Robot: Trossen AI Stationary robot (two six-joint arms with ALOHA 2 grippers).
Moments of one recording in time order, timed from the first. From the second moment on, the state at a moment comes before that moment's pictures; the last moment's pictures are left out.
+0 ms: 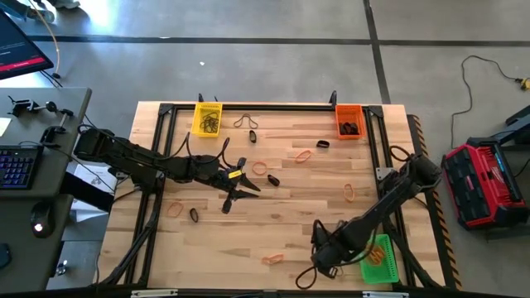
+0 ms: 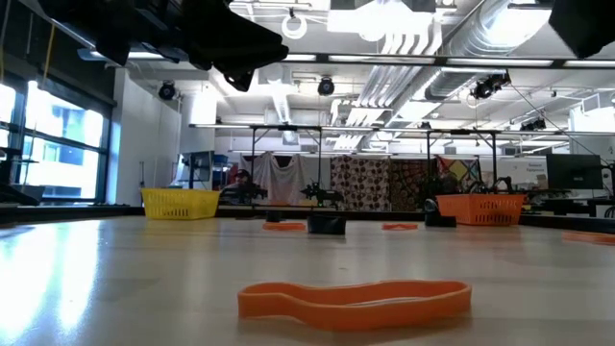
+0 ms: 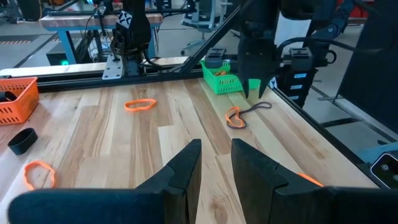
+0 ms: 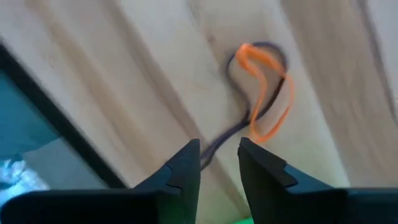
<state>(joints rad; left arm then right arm) -0.11 1.38 0.60 0.54 0.14 0.03 0.71 1.81 1.28 -0.92 -0.13 1.24</state>
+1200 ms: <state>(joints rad) -0.11 1.38 0.60 0.54 0.13 0.03 0.69 1.81 1.22 -0.93 -0.02 1.06</state>
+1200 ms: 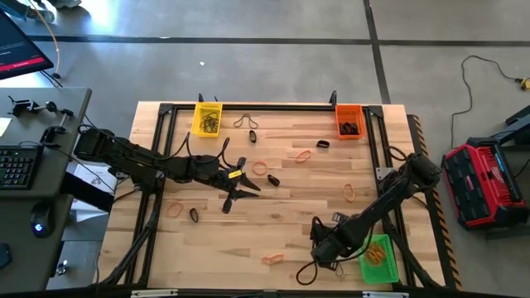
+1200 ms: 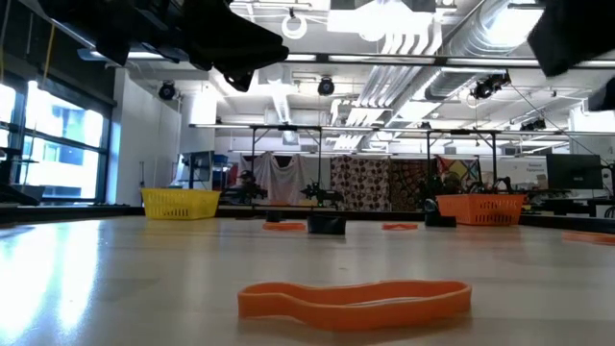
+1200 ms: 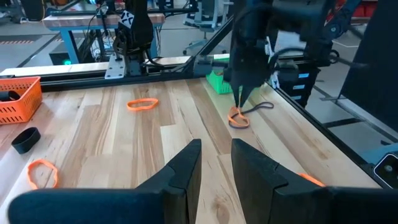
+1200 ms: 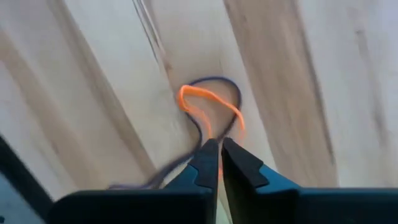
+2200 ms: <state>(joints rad) -0.11 1.38 0.60 0.54 0.13 0.03 0.98 1.81 1.65 -1.41 -0.04 1.76</state>
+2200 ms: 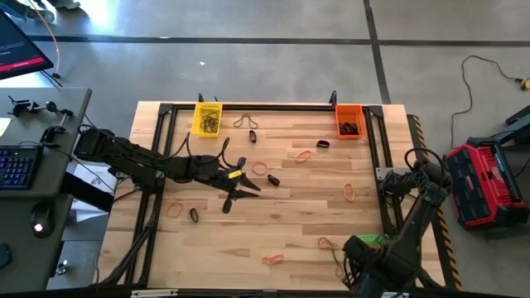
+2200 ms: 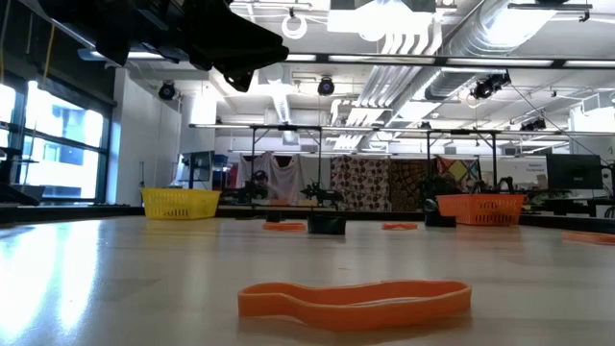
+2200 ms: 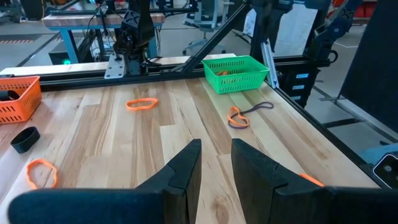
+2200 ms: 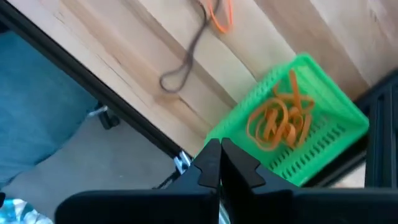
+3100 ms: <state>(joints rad) -0.11 1.38 0.60 0.52 0.13 0.03 0.75 1.98 1.65 -1.35 0.10 1.12</state>
